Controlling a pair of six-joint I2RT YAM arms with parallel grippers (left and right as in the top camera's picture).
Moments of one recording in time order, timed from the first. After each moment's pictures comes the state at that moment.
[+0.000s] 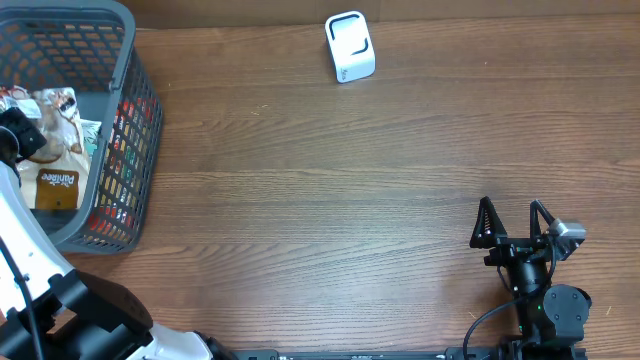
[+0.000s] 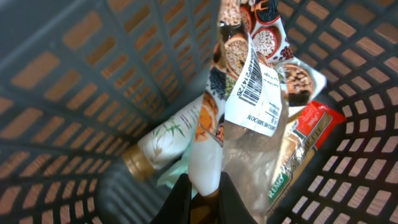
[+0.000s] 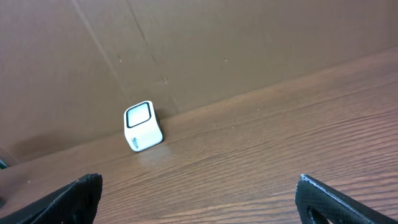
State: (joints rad) left arm 0.71 1.73 1.73 -0.88 0.03 0.01; right arm -0.02 0.01 0.02 -0.03 -0.09 0.36
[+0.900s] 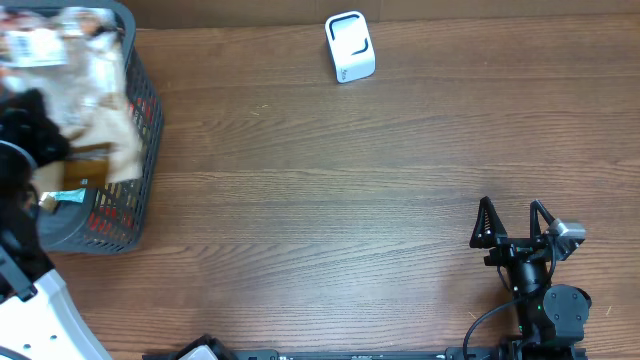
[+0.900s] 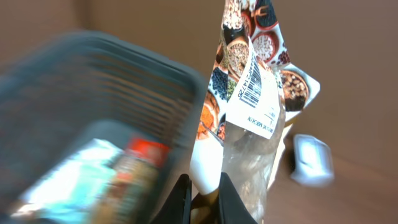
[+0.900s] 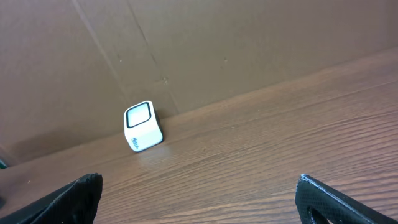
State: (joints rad) left arm 0.59 1.22 1.74 -0.97 0.41 -0.10; right arm -0.02 0.01 0.02 -0.03 -0.09 0.36
